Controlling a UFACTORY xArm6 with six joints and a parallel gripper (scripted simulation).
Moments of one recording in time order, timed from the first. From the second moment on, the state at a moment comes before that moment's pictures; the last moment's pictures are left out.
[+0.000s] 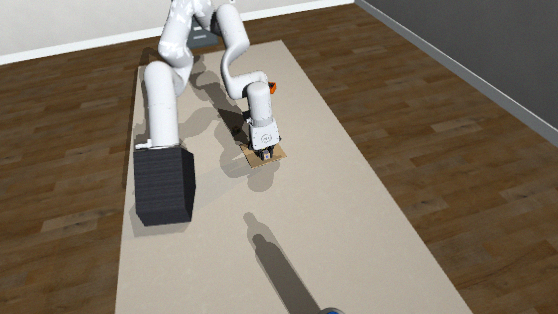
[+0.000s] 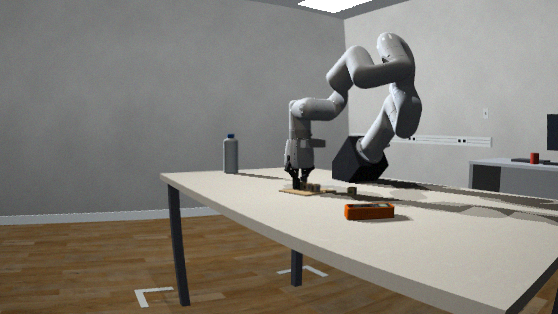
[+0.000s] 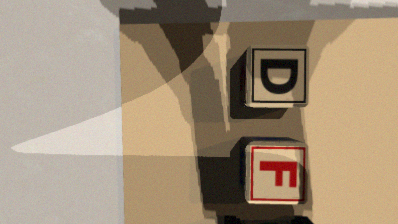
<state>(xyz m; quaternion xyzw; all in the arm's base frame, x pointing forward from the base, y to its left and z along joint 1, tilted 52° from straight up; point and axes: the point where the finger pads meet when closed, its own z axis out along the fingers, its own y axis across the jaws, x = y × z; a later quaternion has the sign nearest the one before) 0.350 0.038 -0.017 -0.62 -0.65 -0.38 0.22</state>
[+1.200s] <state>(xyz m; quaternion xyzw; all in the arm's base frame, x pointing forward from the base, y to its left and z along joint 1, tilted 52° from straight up) 0.350 0.038 -0.017 -0.62 -0.65 -0.38 0.22</state>
